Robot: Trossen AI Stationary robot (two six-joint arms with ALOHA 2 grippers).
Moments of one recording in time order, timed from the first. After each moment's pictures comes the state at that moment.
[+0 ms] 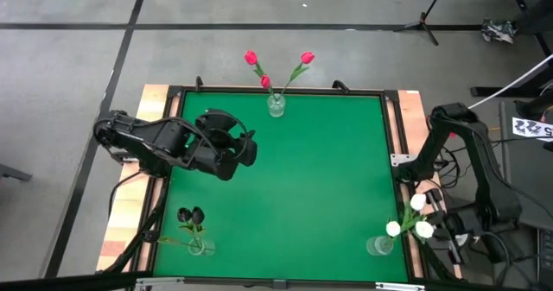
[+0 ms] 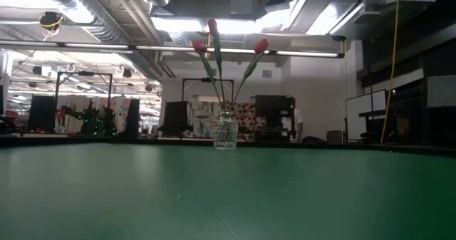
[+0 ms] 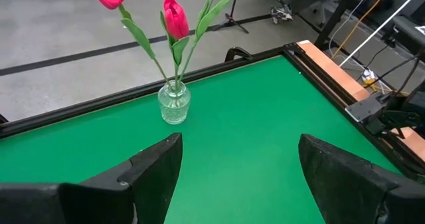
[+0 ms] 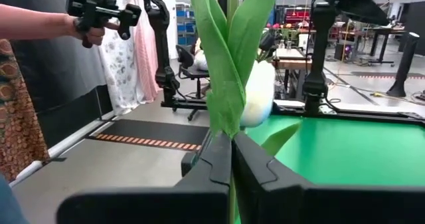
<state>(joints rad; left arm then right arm) -0.33 1.57 1.87 -1.37 -0.96 -1.24 1.80 1.22 1.01 -1.12 1.53 1.40</state>
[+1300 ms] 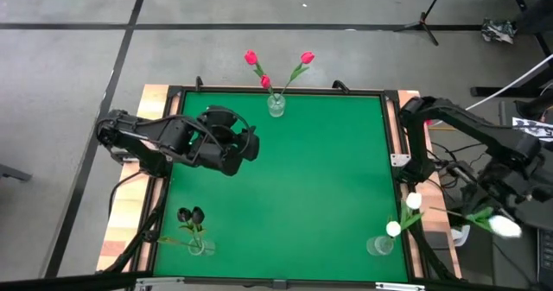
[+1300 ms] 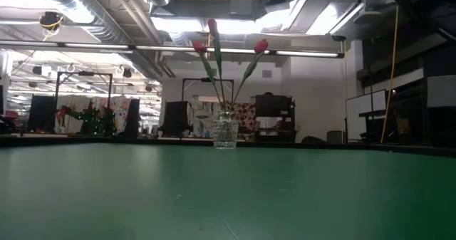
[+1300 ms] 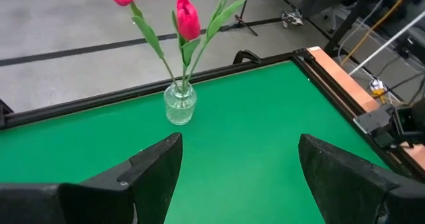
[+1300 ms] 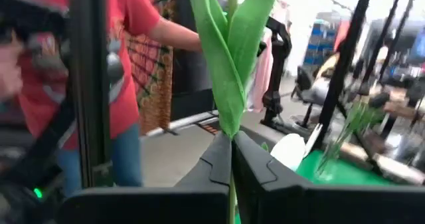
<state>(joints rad) -0.30 1.58 1.87 -1.38 -0.95 -1.28 2.38 0.95 1.18 -1.51 1.54 1.20</state>
